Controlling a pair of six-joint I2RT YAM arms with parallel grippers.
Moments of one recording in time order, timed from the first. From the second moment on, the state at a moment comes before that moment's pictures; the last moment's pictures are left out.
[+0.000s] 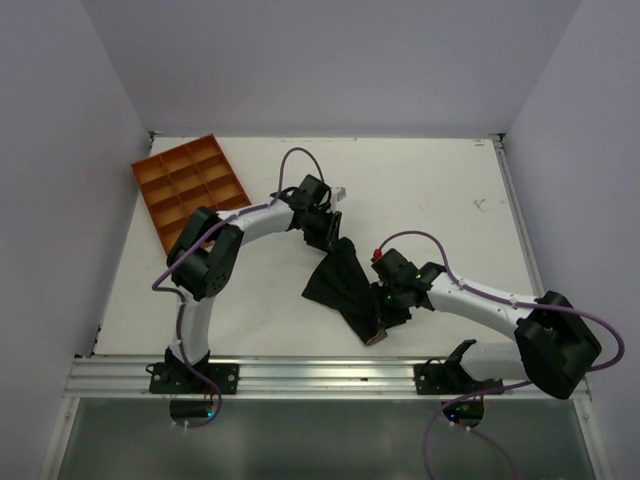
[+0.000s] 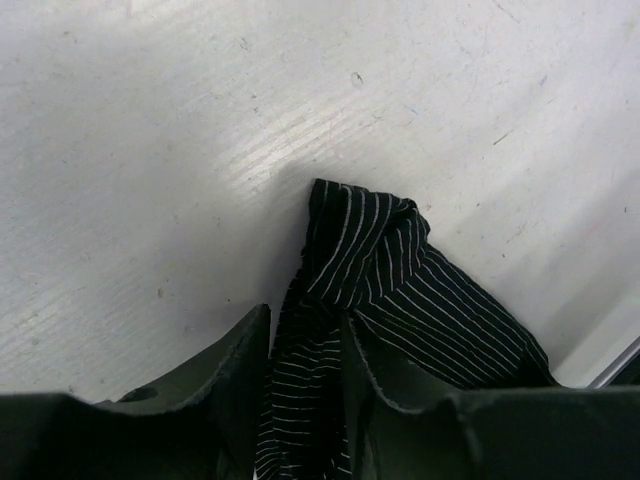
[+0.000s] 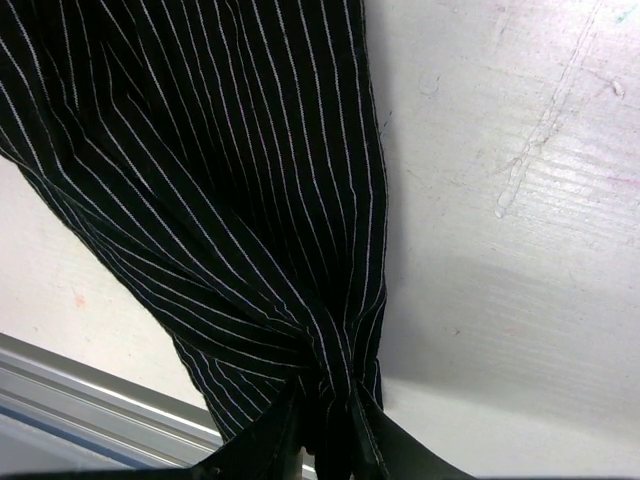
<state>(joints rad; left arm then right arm) -0.61 2.06 1.42 -0.42 0.35 -0.33 0.74 1.28 0.63 -0.62 -0.13 0.63</state>
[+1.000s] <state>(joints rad) -0.63 1.91 1.35 -0.56 0.32 -0.43 0.75 1.28 0.62 -0.62 -0.15 0.63</state>
